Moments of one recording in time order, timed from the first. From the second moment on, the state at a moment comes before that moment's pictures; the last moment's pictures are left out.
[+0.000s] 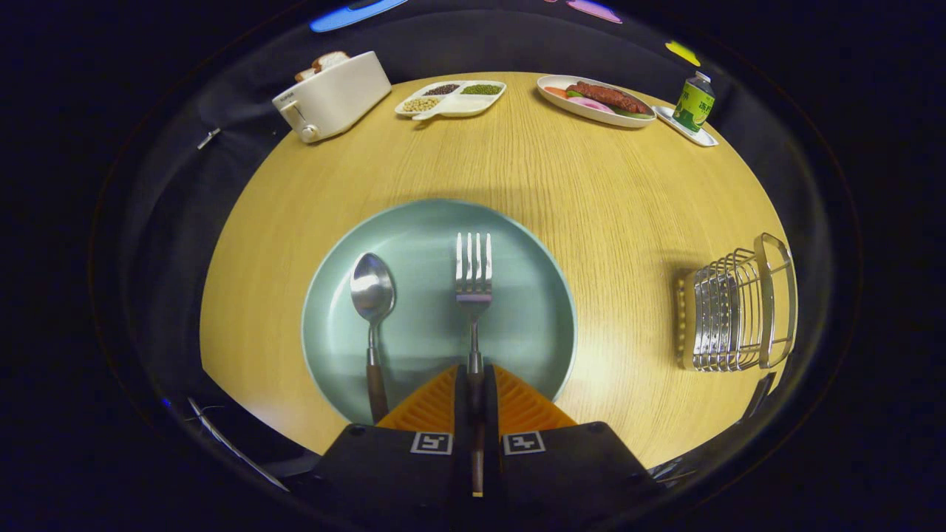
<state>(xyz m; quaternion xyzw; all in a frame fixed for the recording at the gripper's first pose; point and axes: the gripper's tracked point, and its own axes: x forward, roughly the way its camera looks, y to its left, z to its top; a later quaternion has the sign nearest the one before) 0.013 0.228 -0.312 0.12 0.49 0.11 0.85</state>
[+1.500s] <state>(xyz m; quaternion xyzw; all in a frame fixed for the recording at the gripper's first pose) -0.031 -0.043 -0.276 -0.17 0.77 0.17 0.59</state>
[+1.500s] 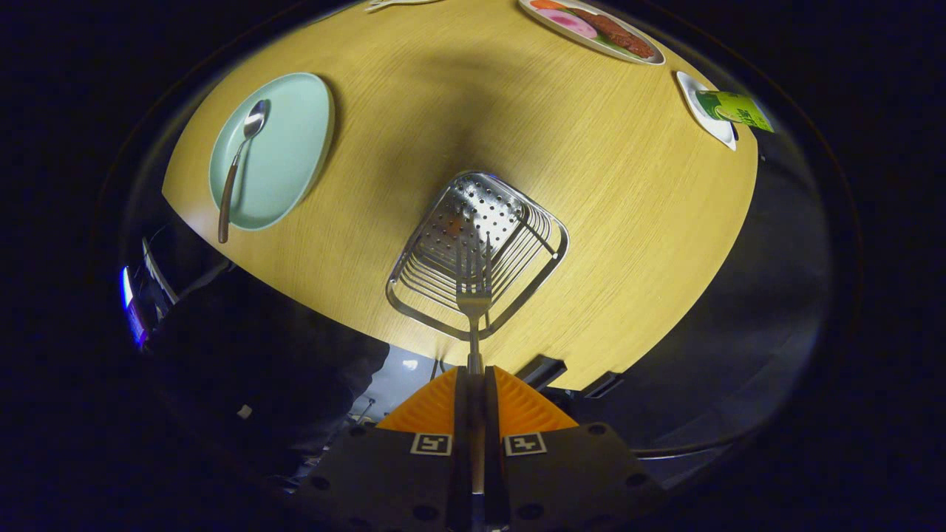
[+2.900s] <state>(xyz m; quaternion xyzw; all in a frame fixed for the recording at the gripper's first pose) 0.005 0.235 -0.225 0.13 0.45 0.22 0.85</state>
